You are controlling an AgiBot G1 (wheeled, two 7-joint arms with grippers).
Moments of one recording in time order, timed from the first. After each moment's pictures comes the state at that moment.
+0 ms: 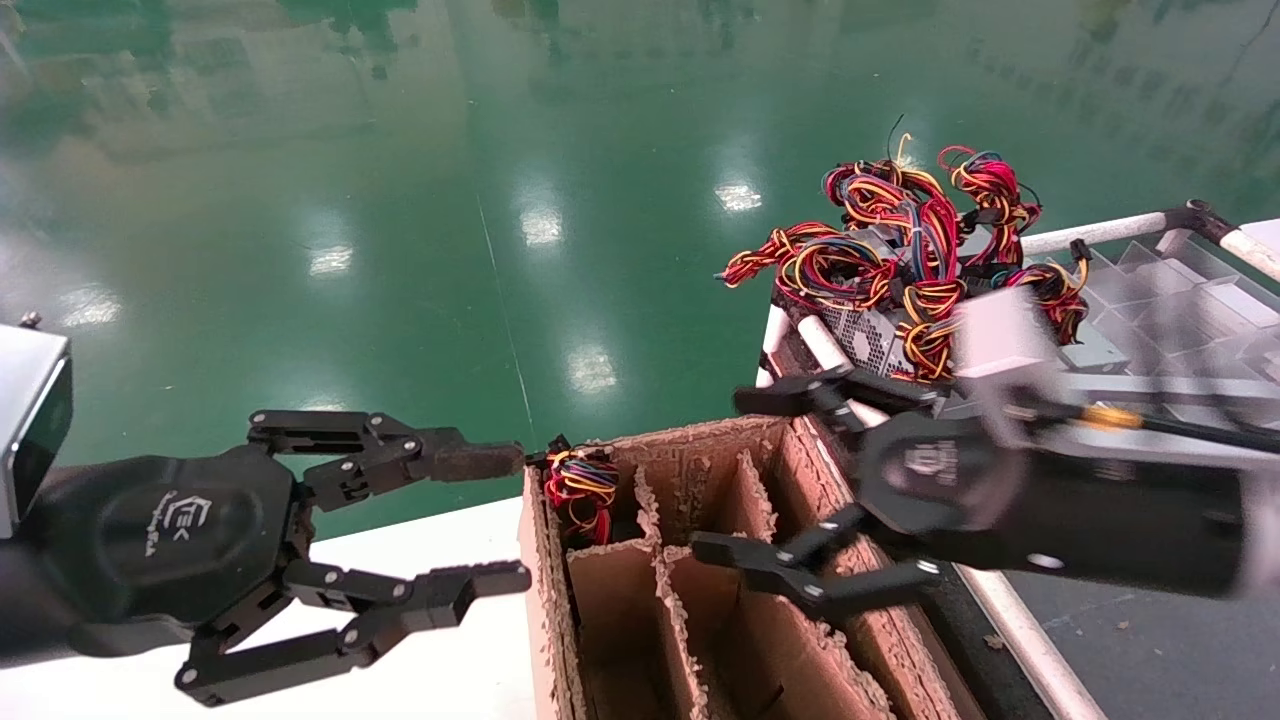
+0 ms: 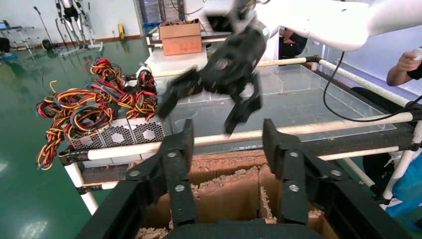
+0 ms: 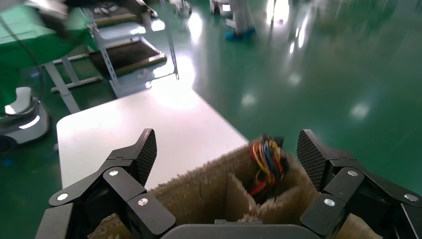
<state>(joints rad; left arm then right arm) -1.09 0.59 0.32 -1.28 0.70 1.48 -0.16 1.26 -0.78 -0.43 1.12 -0.98 -1.41 0.29</state>
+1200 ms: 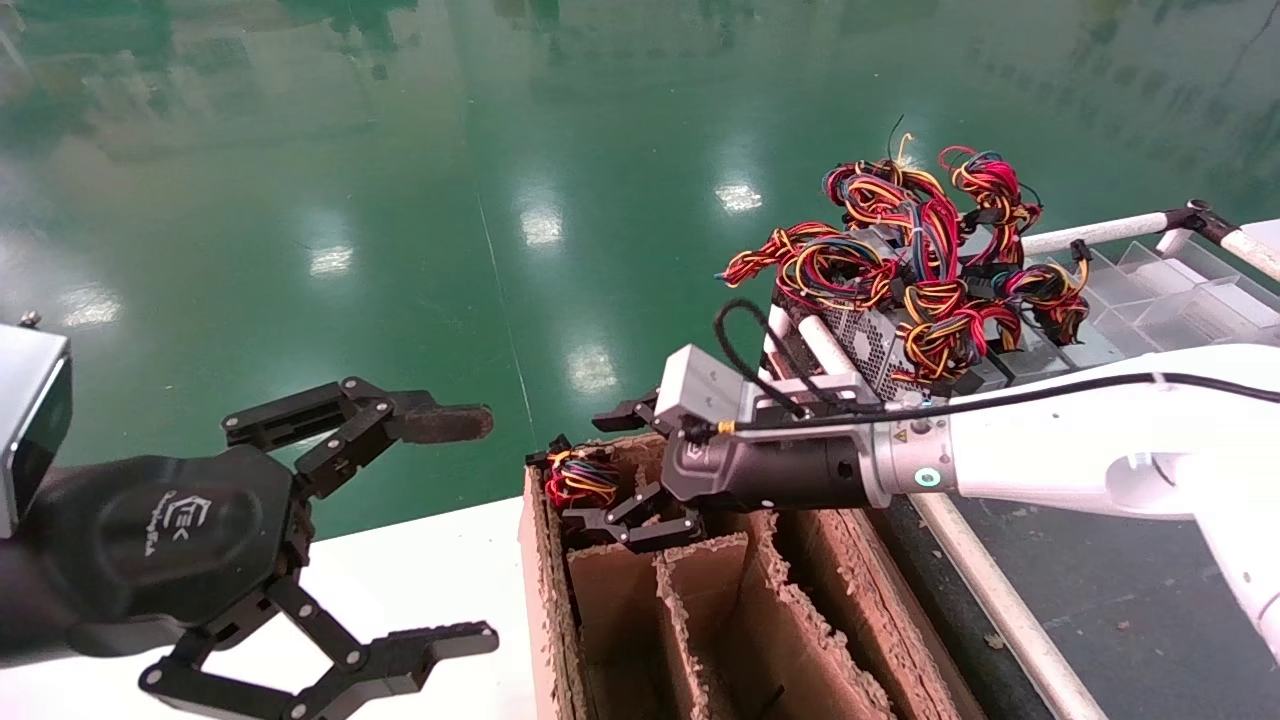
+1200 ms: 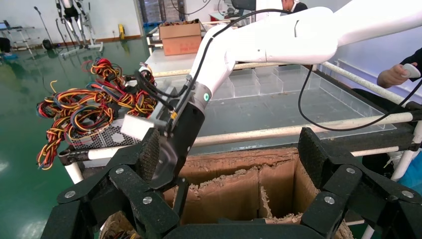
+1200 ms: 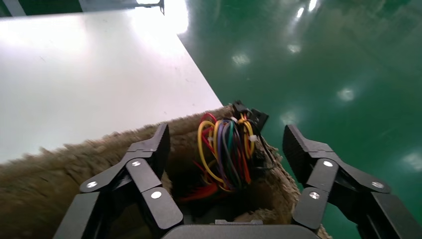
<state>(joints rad) -1.09 0.59 0.32 -1.28 0.70 1.48 -0.16 1.49 -1.21 -0.61 0.53 -1.29 -1.31 -0.16</state>
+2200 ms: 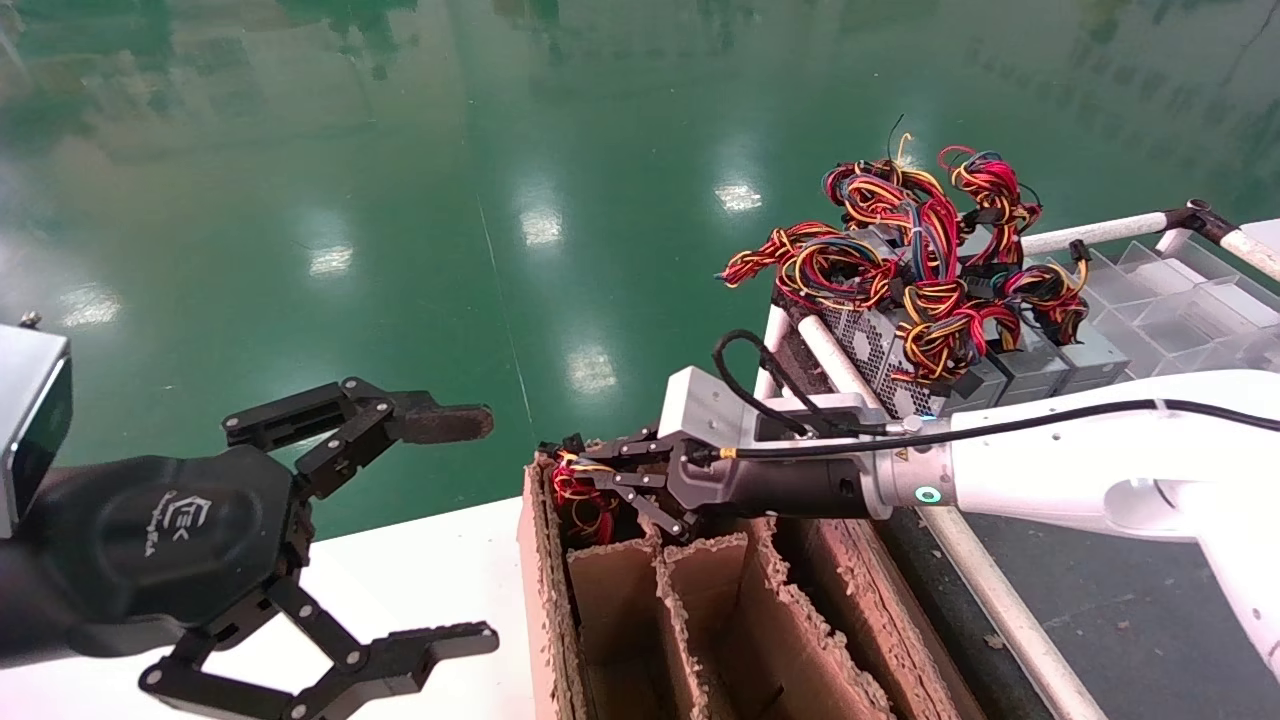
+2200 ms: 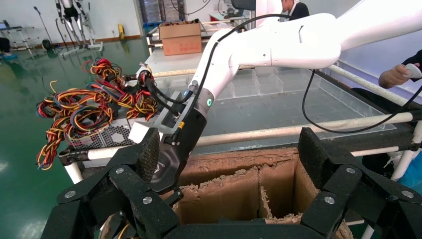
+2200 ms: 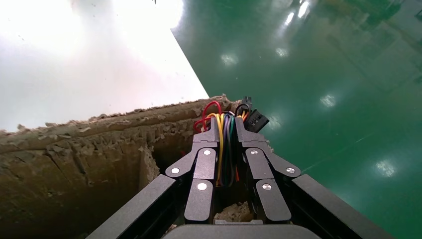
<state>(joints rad) -1.09 0.59 0.33 -1.28 0.70 1.48 -0.16 1.45 -1.18 -0.60 0.61 -1.29 -1.27 -0.23</state>
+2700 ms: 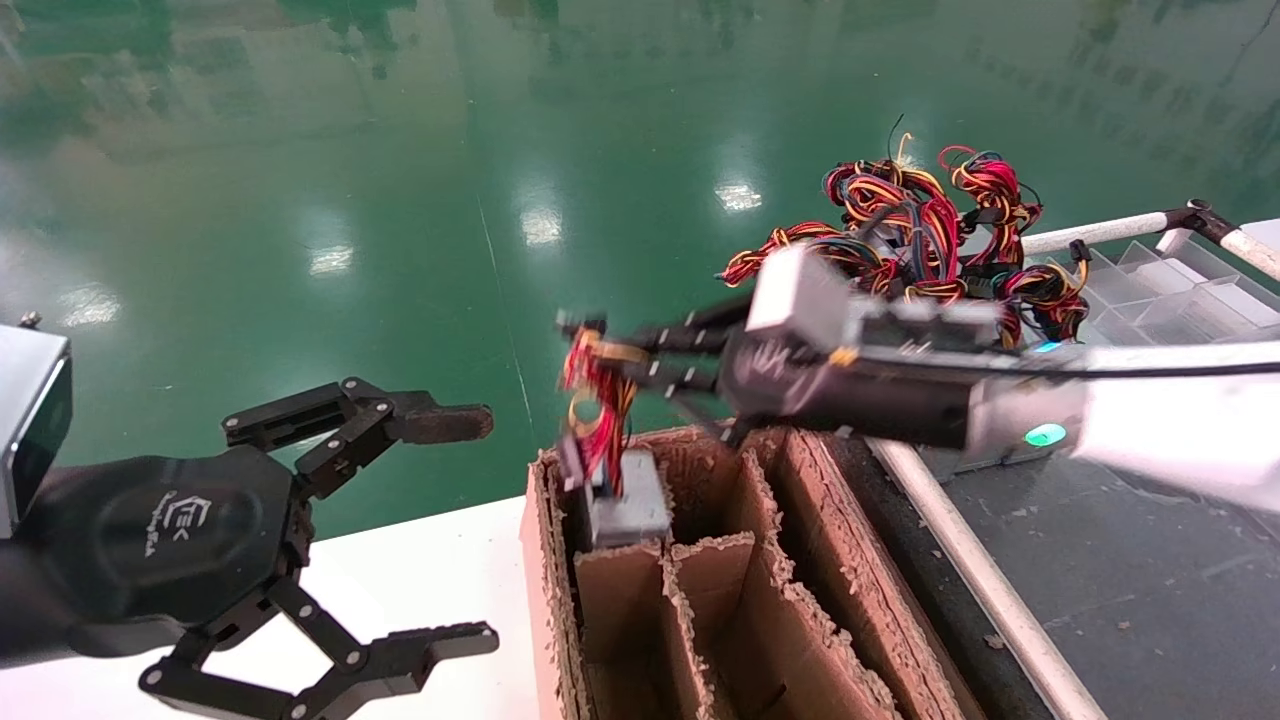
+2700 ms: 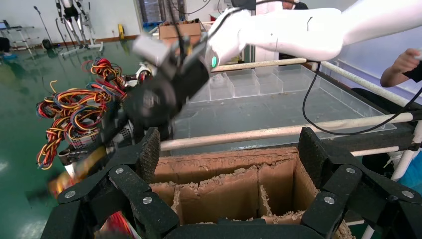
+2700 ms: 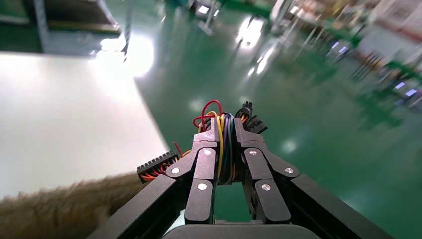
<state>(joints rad) -1.09 0.59 0.33 -1.28 0.70 1.48 -0.16 1.43 -1.04 -0.47 0.80 -1.12 -1.29 -0.20</state>
